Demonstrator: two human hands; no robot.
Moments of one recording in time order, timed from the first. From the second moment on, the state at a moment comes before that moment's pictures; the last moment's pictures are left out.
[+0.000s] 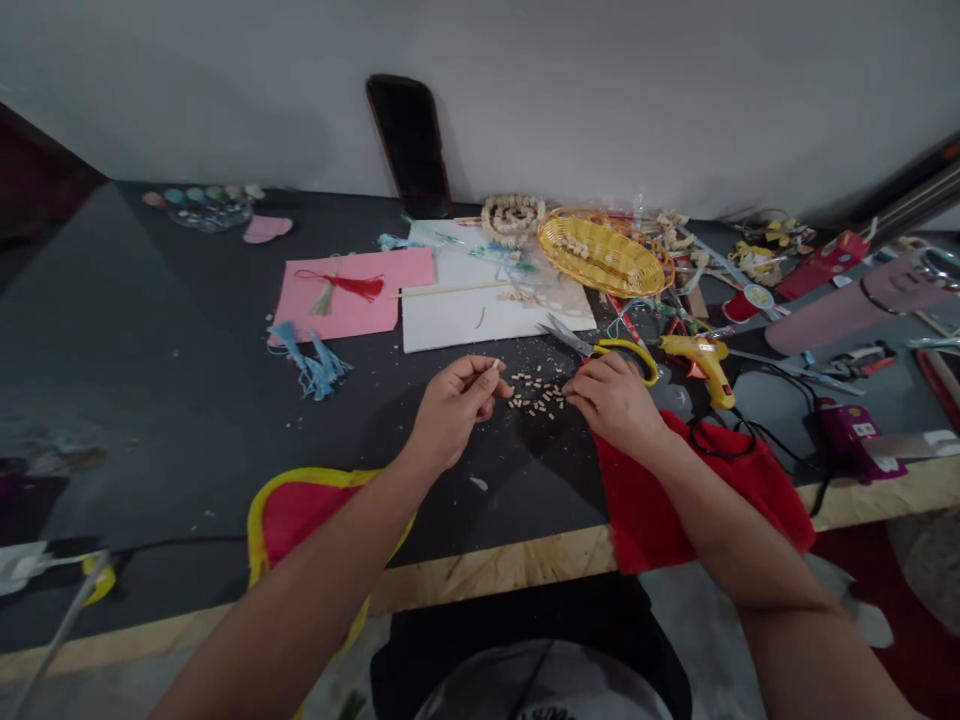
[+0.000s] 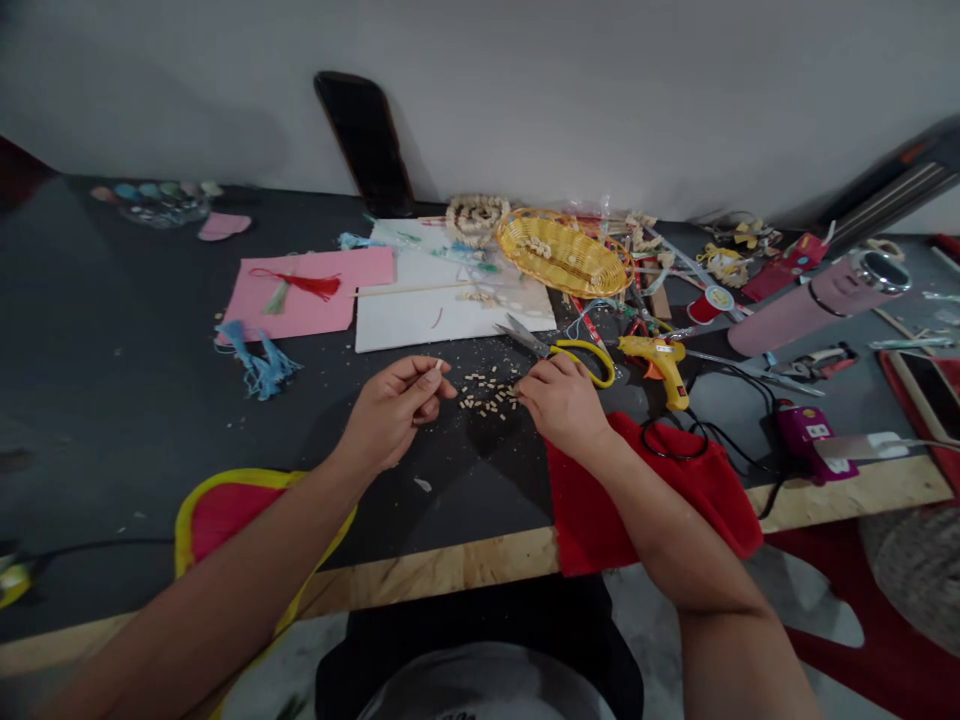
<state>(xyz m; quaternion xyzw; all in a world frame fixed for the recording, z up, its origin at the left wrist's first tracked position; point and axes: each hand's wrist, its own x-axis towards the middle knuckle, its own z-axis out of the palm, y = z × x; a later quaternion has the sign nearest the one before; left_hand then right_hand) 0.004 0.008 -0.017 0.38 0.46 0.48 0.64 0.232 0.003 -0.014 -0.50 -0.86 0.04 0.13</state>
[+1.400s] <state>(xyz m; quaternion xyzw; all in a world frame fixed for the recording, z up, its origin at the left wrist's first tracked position) 0.005 0.008 -0.017 0.39 0.46 0.48 0.64 0.214 0.000 -0.018 -0.53 -0.84 -0.01 0.10</state>
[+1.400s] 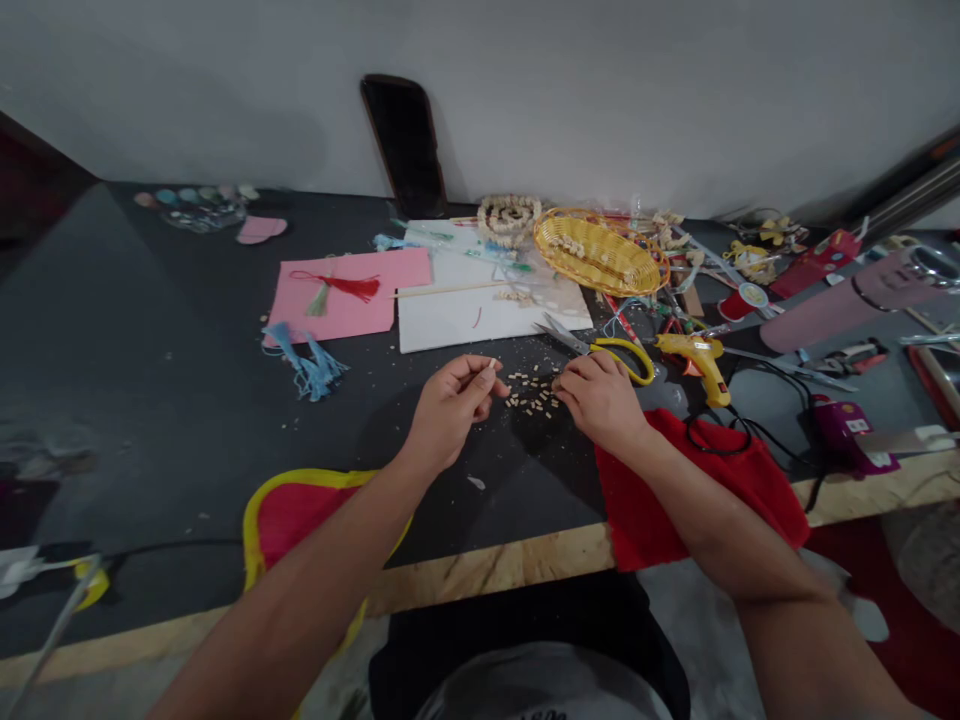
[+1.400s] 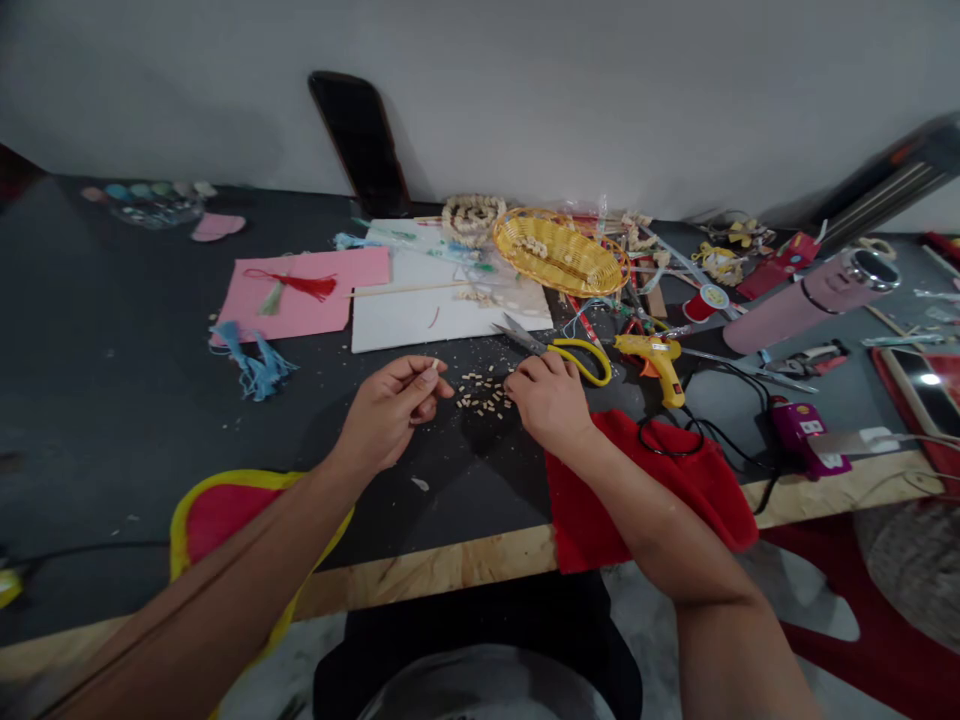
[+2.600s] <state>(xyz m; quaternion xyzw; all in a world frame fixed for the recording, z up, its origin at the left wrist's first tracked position) 0.008 -0.003 -0.006 0.63 0.43 0.25 0.59 0.203 -0.010 -0.017 -0.38 -0.82 0.16 0.38</state>
